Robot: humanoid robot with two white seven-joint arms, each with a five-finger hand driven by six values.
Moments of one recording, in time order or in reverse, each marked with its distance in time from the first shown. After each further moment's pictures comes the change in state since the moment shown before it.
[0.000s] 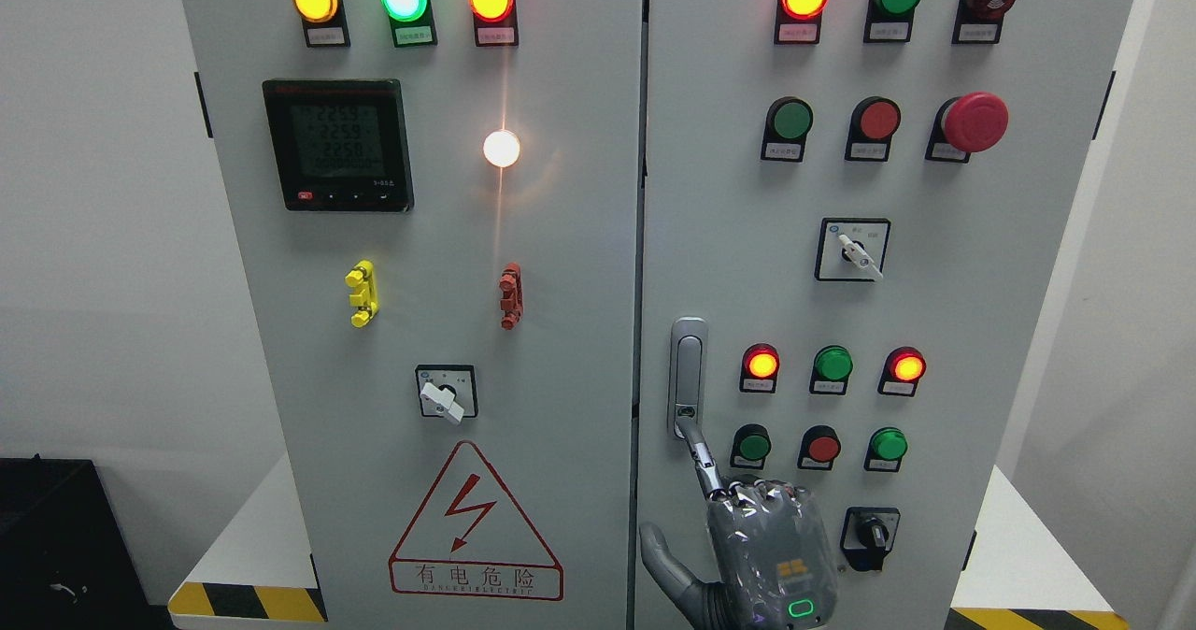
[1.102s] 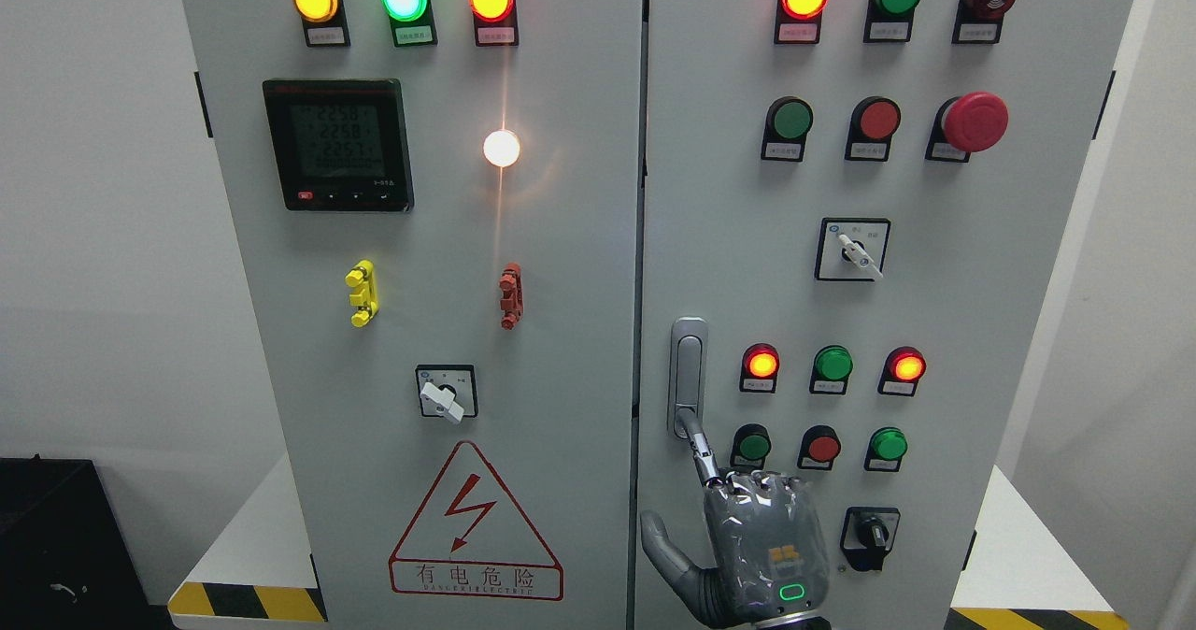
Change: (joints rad) left arm 0.000 0.000 0.000 0.000 0.000 0.000 0.000; right arm -0.033 0.004 0.003 0.051 0.013 0.035 -0.001
